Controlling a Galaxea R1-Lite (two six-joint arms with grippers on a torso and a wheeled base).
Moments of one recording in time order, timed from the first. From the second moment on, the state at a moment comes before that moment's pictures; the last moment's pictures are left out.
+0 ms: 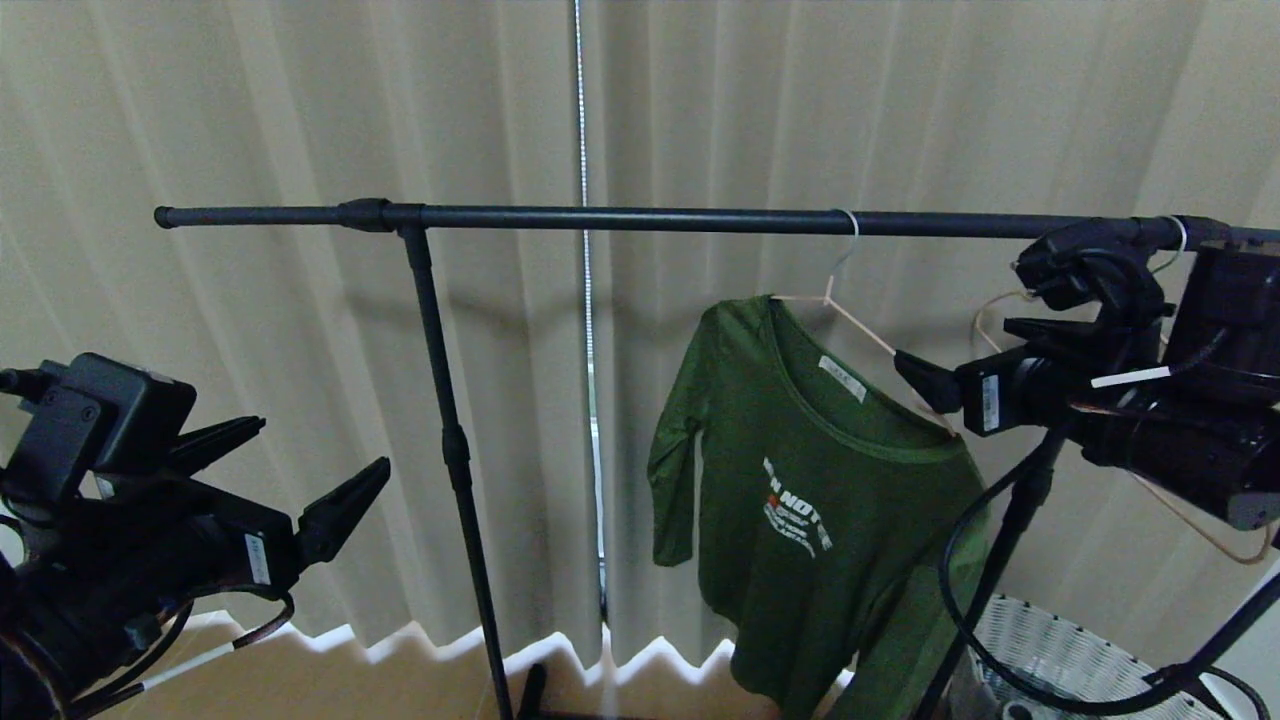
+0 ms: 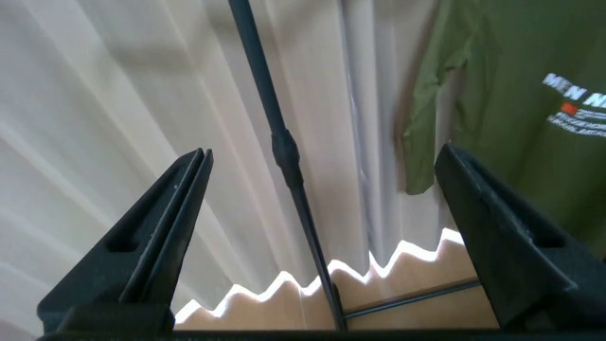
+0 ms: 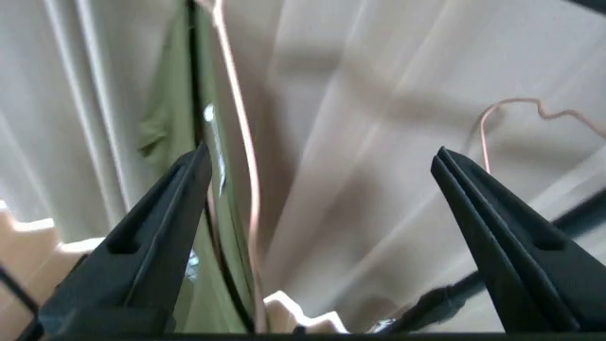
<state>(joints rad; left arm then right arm) -0.33 1.24 -0.31 -0.80 0.13 0.21 0.35 1.53 -0.76 -0.58 -0.24 -0.15</state>
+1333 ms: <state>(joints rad) -0.31 1.26 -0.28 -0.80 0.13 0.22 0.27 1.28 -0.47 -0.59 -0.18 -0.21</state>
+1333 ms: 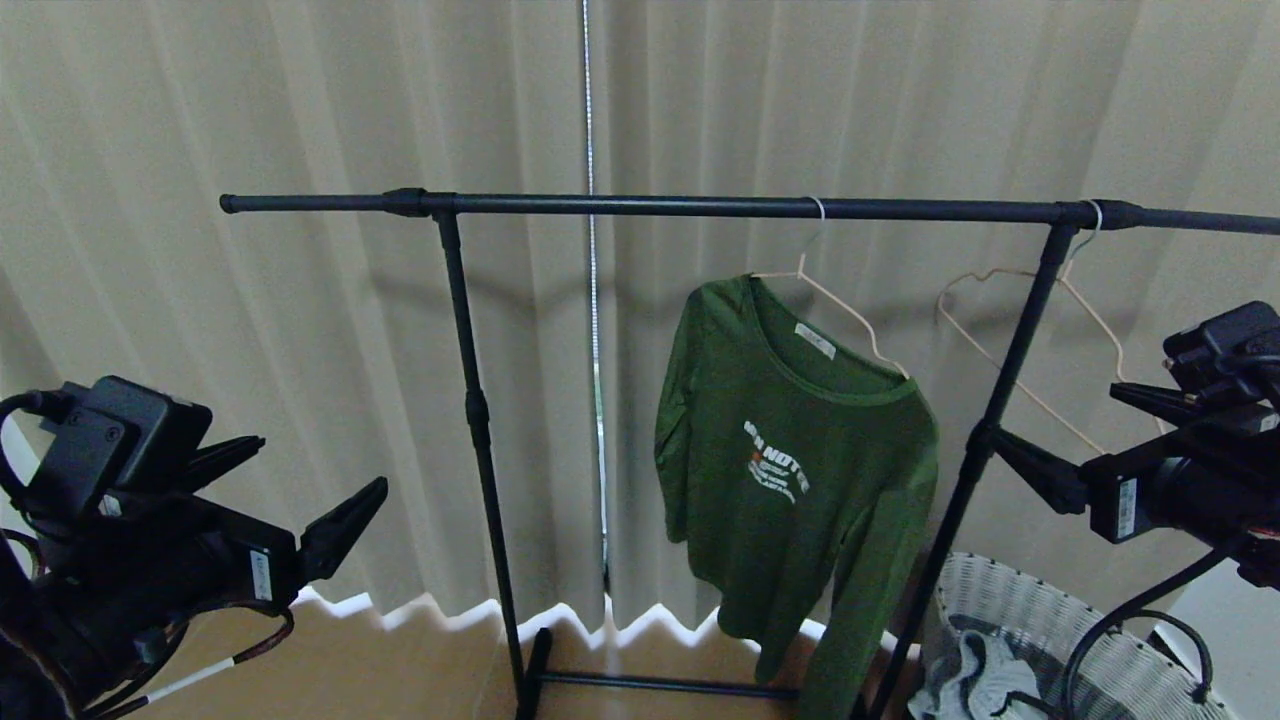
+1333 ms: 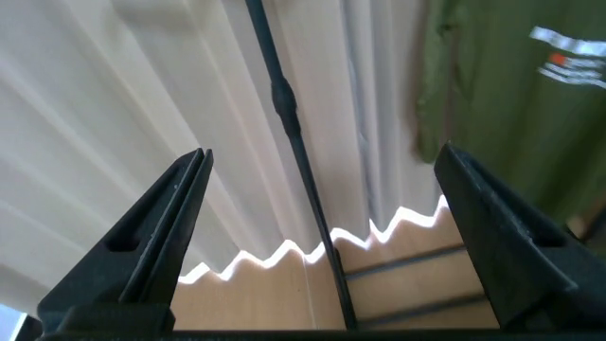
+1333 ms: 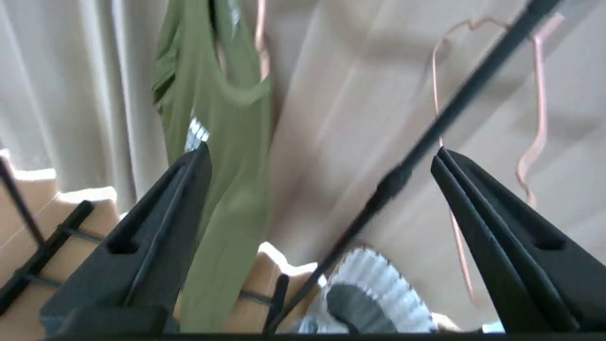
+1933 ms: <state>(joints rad) -0.31 1.25 -0.26 -0.80 0.13 0.23 0.22 1.29 -0.43 -0.59 -0.18 -0.22</state>
